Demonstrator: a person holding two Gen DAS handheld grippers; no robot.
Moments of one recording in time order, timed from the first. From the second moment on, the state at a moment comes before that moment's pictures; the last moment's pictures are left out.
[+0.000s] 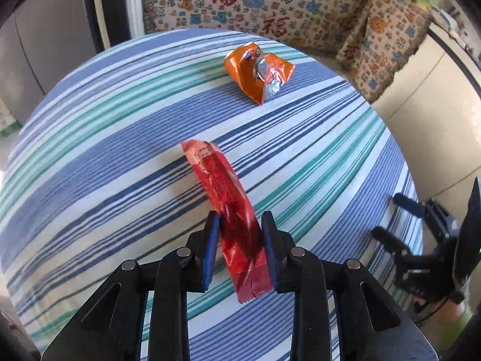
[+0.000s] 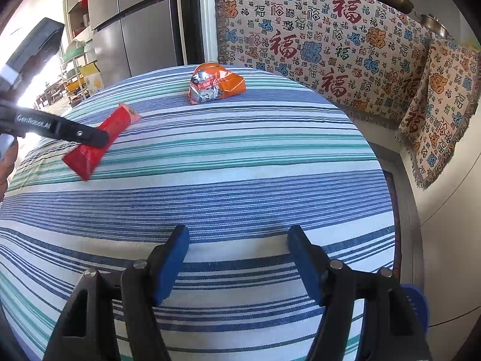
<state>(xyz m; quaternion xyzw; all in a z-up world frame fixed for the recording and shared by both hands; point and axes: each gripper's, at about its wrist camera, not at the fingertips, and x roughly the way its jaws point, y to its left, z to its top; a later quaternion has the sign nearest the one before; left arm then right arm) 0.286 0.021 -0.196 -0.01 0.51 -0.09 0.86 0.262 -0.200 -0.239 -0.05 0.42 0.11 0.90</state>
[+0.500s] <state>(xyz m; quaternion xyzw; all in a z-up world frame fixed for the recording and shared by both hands) 0.282 0.033 -0.218 -0.01 0.46 -0.01 0.89 0.264 -0.202 -0.236 -0.05 0.44 0.10 0.89</state>
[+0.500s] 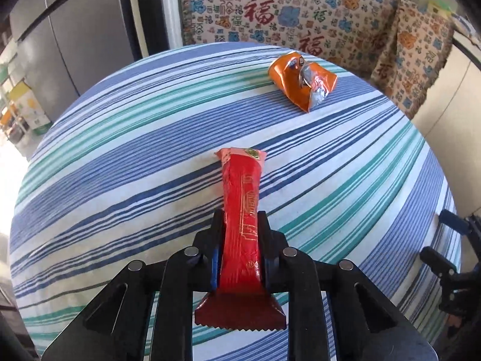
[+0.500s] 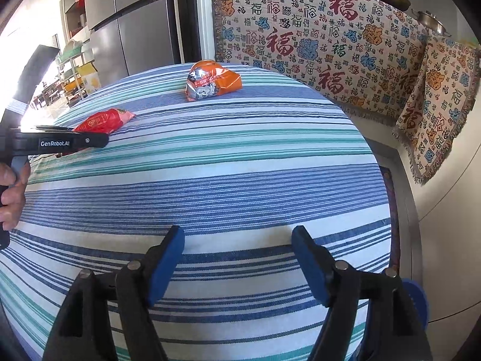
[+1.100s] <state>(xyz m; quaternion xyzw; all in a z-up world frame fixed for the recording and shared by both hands) 0.250 0.035 -0.223 0.01 0.41 0.00 0.91 0.451 -0.141 -0.228 -0.06 0.39 0.14 0.91</state>
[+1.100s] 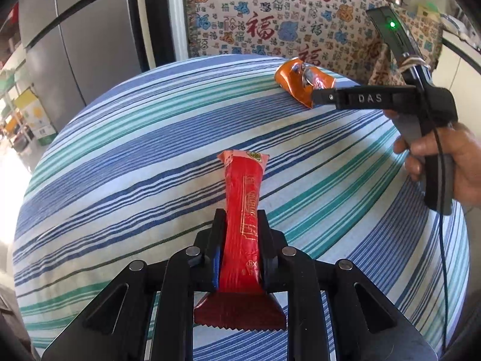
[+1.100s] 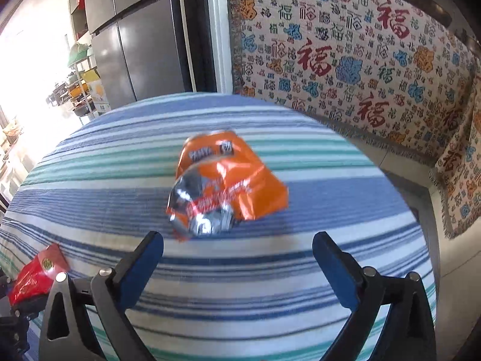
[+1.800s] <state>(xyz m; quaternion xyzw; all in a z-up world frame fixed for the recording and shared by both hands) 0.218 0.034 -0.220 -0.01 0.43 -0.03 0.90 0.294 -0.173 -0.214 -0.09 0.43 0.24 0.86</state>
